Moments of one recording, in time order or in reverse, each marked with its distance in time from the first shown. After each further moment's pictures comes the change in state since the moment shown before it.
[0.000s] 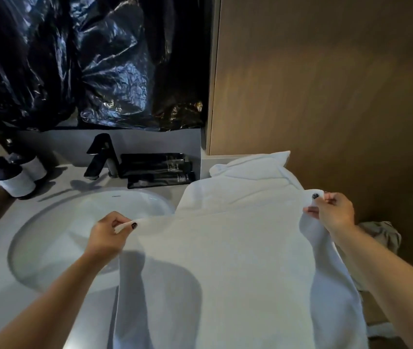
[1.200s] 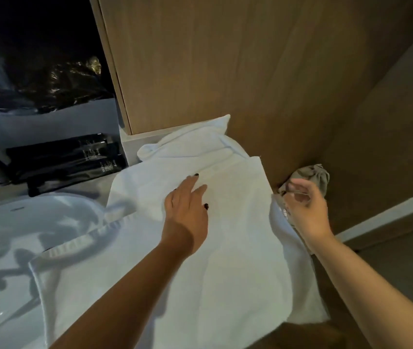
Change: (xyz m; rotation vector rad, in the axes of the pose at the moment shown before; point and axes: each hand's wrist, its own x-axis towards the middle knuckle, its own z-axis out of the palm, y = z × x) left_hand -0.046 0.134 0.217 0.246 -0.136 0.823; right_hand -0.033 0.054 -0.044 -0.064 0.050 -0.100
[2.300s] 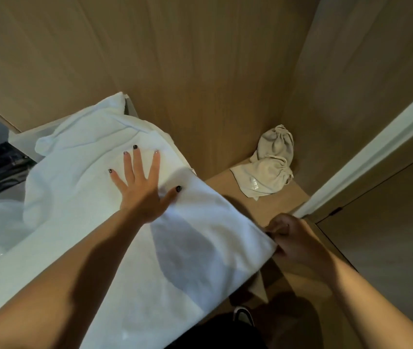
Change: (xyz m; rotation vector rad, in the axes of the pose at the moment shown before) left_hand 0.027 0.080 0.073 0.453 -0.308 -0.032; right_hand -0.022 0.136 -0.169 -0.207 -0.429 0.276
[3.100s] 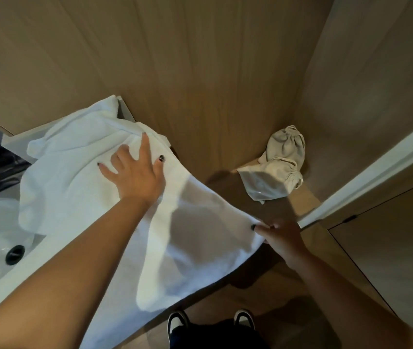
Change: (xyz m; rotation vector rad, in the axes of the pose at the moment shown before) left_hand 0.043 0.040 -0.031 0.004 0.060 -0.376; right_hand 0.077 0.024 0.013 0.144 0.068 0.135
